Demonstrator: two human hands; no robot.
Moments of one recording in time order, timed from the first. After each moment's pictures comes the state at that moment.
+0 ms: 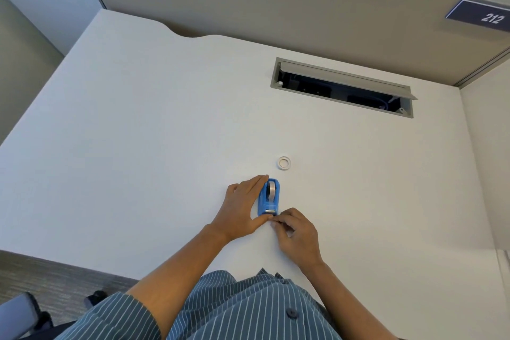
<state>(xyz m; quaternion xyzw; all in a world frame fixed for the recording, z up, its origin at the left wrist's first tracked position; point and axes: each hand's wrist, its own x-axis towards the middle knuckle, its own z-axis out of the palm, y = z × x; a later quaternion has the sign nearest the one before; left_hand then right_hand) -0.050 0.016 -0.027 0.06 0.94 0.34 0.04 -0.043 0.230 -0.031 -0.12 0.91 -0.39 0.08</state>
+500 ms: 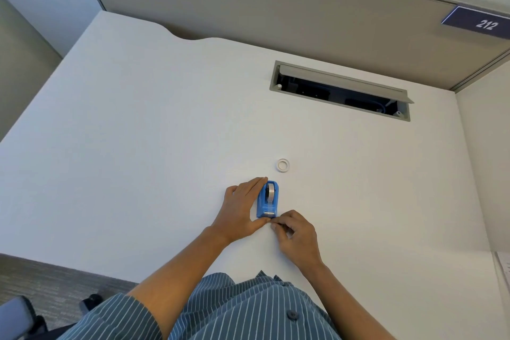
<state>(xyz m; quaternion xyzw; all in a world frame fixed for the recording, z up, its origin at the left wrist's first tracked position) -0.049 0.017 -0.032 0.06 0.94 0.35 0.03 -0.045 0.230 -0.026 -0.11 0.90 -0.40 0.11</state>
